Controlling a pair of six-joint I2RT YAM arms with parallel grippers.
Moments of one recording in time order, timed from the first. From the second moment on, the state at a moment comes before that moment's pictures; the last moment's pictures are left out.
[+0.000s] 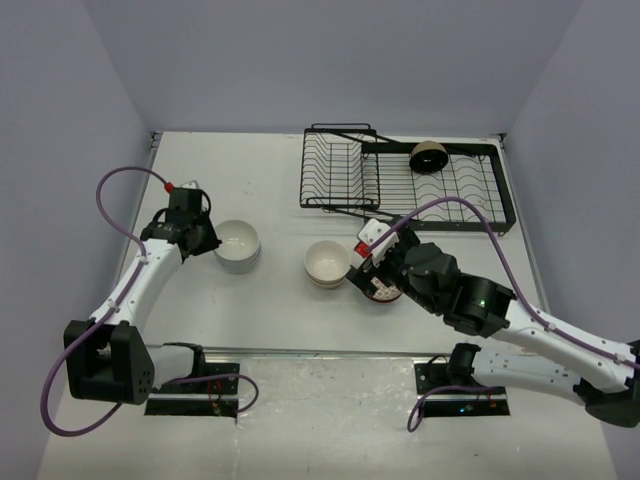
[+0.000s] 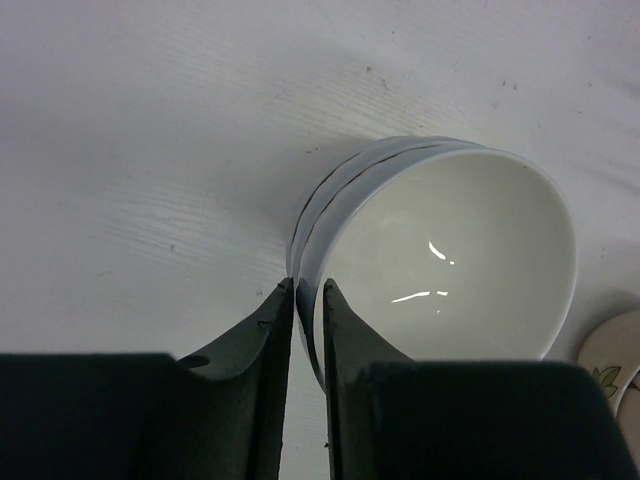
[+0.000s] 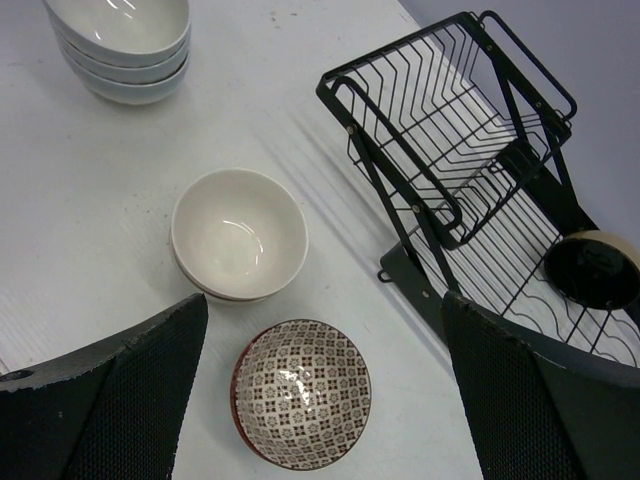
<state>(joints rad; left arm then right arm) -0.09 1.23 0.90 -0.62 -0.11 -0.43 1.09 0.86 0.91 -0.39 0.39 -0.24</state>
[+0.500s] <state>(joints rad) -0.09 1.15 0.90 -0.62 -0.09 -0.43 1.01 0.87 0.91 -0.37 0.35 -0.20</state>
